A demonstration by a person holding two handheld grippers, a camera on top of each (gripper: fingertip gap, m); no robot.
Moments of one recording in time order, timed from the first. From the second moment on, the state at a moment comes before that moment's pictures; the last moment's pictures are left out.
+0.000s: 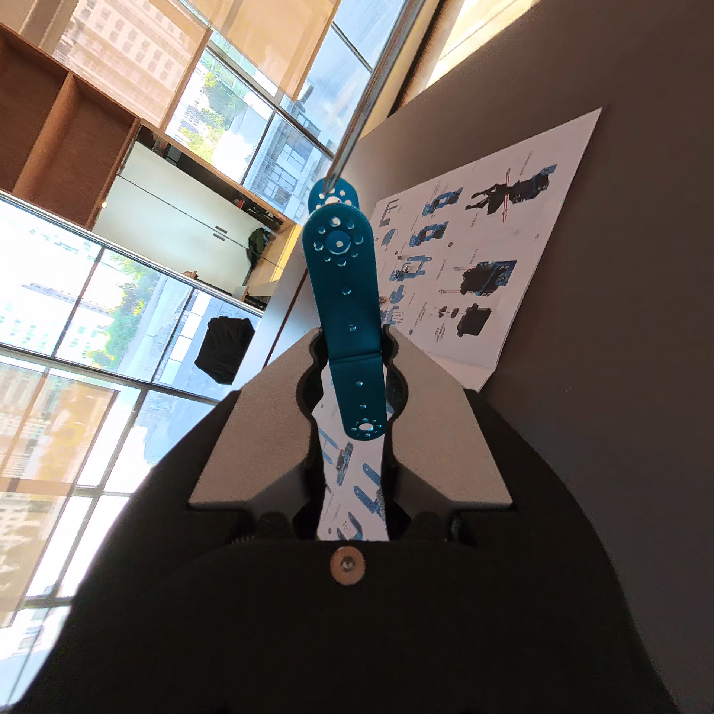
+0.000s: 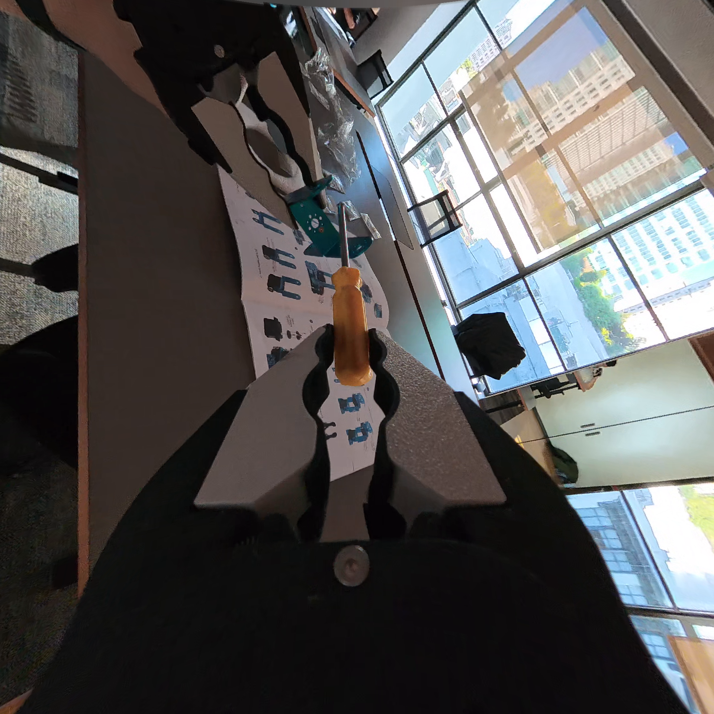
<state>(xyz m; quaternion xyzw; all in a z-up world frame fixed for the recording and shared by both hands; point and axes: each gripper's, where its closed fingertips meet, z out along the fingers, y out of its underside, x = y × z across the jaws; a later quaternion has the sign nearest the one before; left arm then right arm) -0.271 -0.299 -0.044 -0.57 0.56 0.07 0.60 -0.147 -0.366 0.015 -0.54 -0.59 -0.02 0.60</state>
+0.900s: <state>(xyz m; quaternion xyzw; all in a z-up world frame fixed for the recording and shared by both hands) -0.268 -0.307 -0.092 -0.52 0.63 0.26 0.52 -0.172 -0.341 -0.066 -0.53 -0.63 -0.07 0.56</state>
